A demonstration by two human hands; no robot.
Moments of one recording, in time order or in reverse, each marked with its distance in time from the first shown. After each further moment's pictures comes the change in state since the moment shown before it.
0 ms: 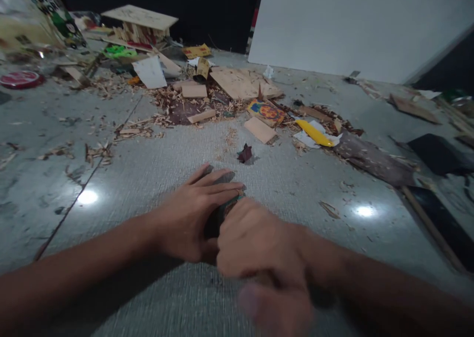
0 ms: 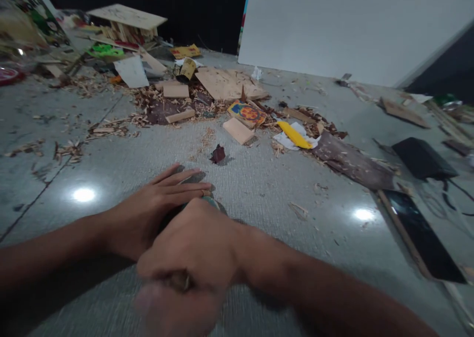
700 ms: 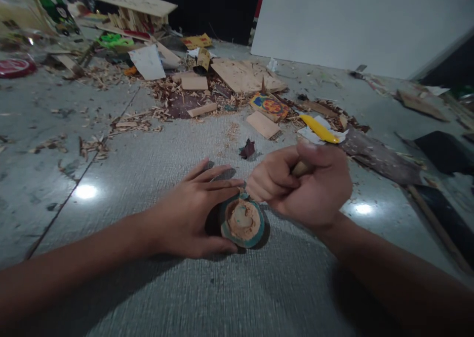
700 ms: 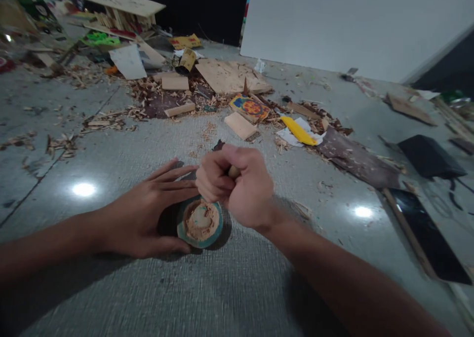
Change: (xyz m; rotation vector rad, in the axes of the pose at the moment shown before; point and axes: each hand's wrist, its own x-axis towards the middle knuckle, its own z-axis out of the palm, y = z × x) left_hand 0.001 -0.001 0.000 -0.009 0.006 -0.012; right_hand 0.010 0.022 -0.039 0.913 0.381 0.087
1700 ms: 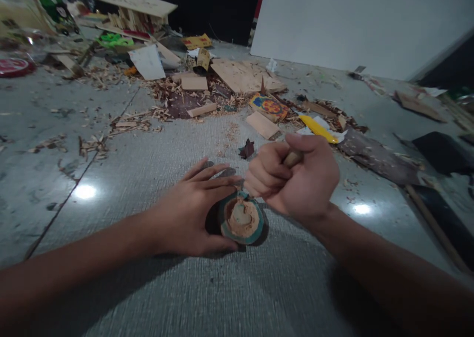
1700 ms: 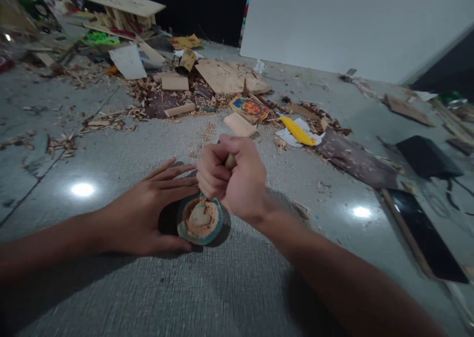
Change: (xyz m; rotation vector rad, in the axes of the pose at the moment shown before) left_hand -0.001 0.001 0.004 0.056 0.059 -0.040; right_hand 0.006 -0.007 0.005 0.001 0.170 0.145
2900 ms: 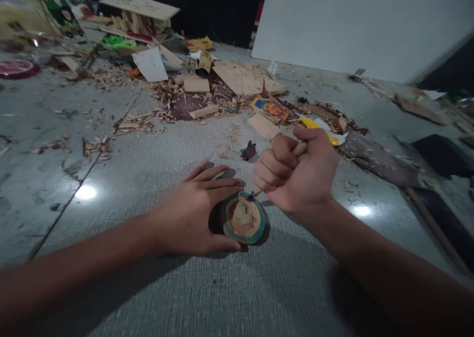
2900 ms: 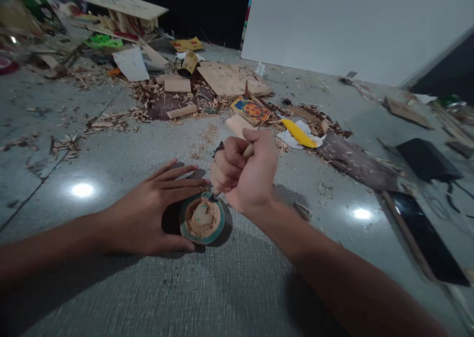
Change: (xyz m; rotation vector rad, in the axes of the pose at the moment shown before) left_hand 0.000 -0.001 0.001 -0.022 0.018 -0.026; right_hand 0.006 -0.001 -0.003 0.254 0.409 0.058
